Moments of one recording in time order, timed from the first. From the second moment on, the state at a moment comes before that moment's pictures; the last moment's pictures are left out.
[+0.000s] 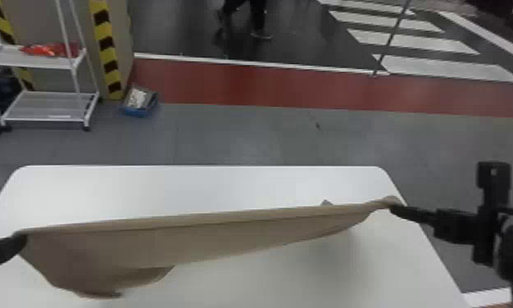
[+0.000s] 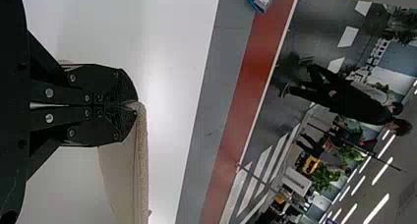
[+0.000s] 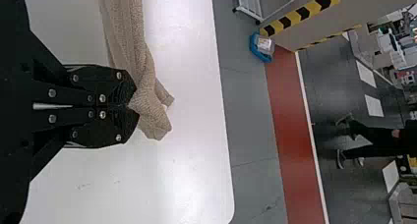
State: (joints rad) left arm 0.30 0.00 0.56 -2.47 0.10 1.31 -0.85; right arm -0.07 -0.19 -0.56 -1.83 0.32 1.06 0.99
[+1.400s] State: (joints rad) left arm -0.15 0.00 0.42 -1.90 -0.11 0.85 -0.88; right arm -0.30 -0.24 -0.53 -1.65 0.08 0.94 0.81
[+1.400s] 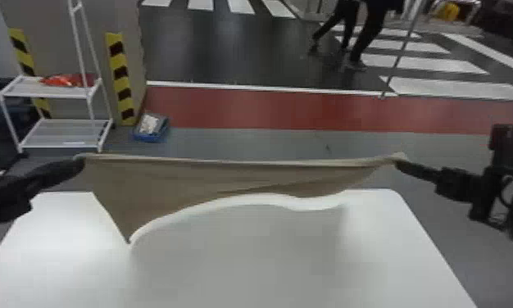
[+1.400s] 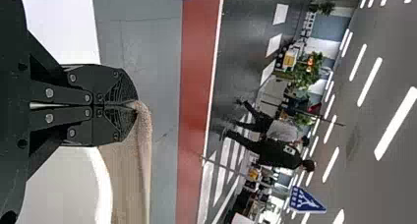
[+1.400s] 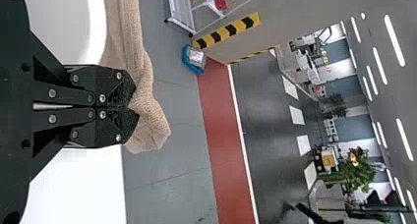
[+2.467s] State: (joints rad) left arm -0.18 0.00 0.38 -1.72 -0.20 0.50 -0.90; right arm -0.22 -0.26 -0.53 -1.68 0.07 0.84 0.79
